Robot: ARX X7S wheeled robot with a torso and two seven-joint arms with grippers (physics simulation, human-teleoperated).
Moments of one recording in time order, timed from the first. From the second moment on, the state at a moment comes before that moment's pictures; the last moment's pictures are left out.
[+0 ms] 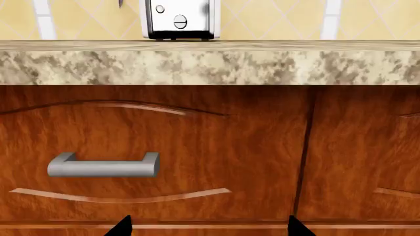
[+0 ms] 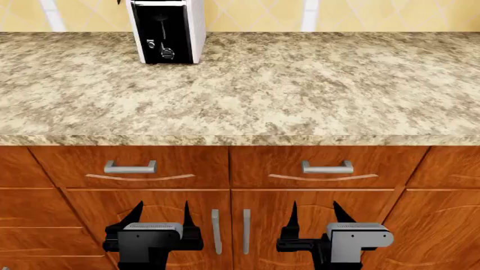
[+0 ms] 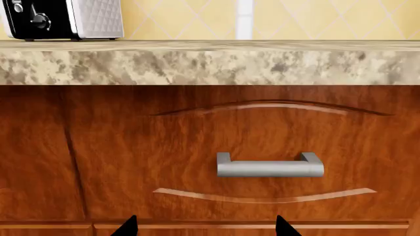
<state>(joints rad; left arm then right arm) 0.00 0.00 0.00 0.00 0.00 0.00 0.00 0.00 0.00 0.00 0.00 0.00 0.00 0.00</state>
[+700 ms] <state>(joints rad) -0.22 -0.14 -0.06 0.50 -0.19 -0.57 -0.03 0.14 0.17 -0.02 -0.66 0.00 0.72 -0.02</state>
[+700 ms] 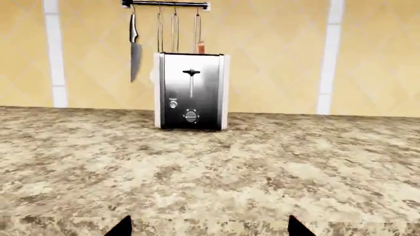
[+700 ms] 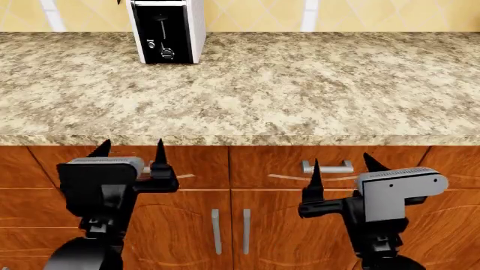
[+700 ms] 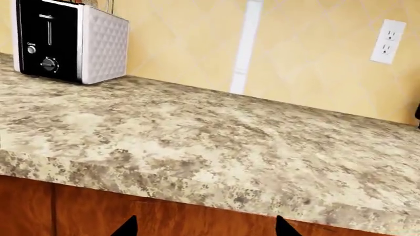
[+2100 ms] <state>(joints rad) -0.86 -0.26 -0.09 0.37 -0.32 -0.88 -0.03 0.92 0.32 0.09 -0.71 0.09 1.41 -0.12</state>
